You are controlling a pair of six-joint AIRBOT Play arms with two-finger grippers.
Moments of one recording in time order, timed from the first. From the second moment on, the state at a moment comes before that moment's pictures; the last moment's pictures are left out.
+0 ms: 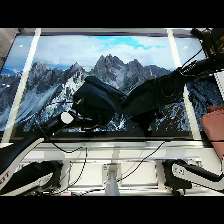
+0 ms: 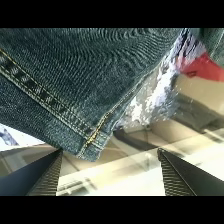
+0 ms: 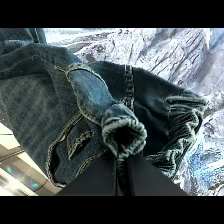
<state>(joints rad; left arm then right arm) -0.51 -1.19 0.56 0.67 -0.64 -1.58 -0.16 -1.27 1.61 -1.24 1.50 0.85</state>
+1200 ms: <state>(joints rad) -0.26 -1.21 0.78 0.99 -0.44 -1.47 -0.16 -1.25 1.61 -1.25 1.39 0.85</state>
